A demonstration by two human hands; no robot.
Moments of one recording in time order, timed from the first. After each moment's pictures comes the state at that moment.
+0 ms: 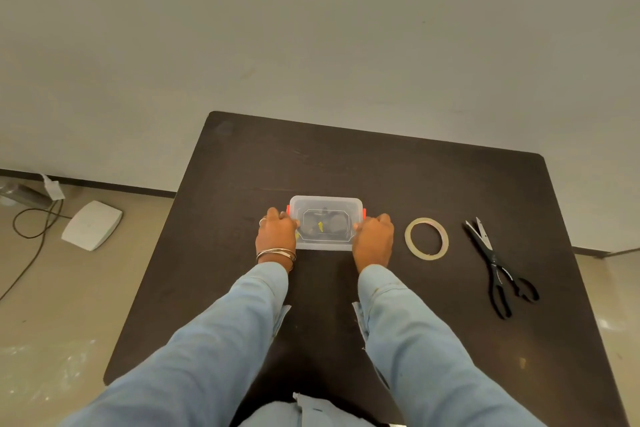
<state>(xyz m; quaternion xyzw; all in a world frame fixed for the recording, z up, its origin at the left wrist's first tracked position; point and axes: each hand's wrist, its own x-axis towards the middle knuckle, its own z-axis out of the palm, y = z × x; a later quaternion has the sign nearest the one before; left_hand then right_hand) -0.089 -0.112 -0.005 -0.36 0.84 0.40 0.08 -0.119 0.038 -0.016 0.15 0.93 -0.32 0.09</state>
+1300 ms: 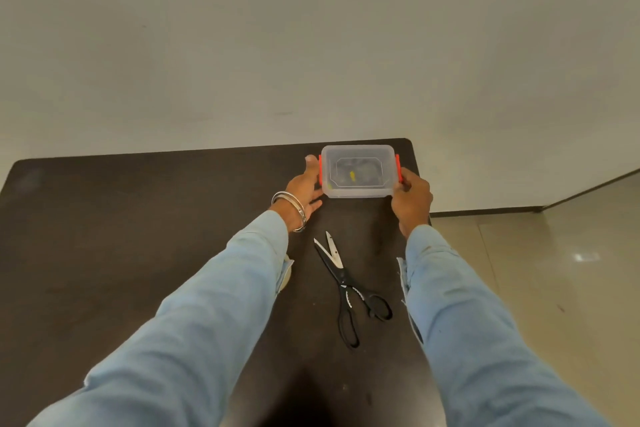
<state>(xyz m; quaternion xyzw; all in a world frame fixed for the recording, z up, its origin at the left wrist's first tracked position) -0.302 0.233 0.021 -0.29 0.58 0.72 0.24 -0.302 0.417 -0.020 0.25 0.82 -0.51 -0.01</state>
